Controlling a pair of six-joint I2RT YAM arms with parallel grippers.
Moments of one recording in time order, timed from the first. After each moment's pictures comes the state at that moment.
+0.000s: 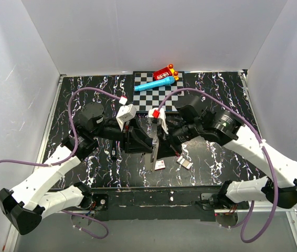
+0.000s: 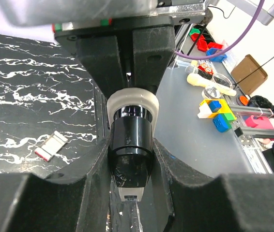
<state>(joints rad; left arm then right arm) -0.69 1.00 1.00 -0.09 1.06 -0.23 1.00 1.28 1.53 -0.99 -0.69 -0.05</state>
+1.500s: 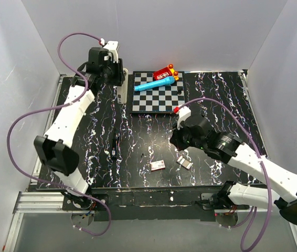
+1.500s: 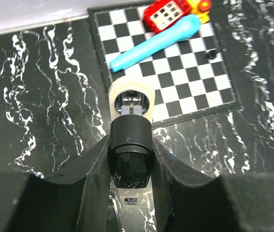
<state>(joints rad) -0.36 1.65 1.82 -0.66 0.04 -0.14 0.92 1.00 0.99 -0.59 0.07 0.29</state>
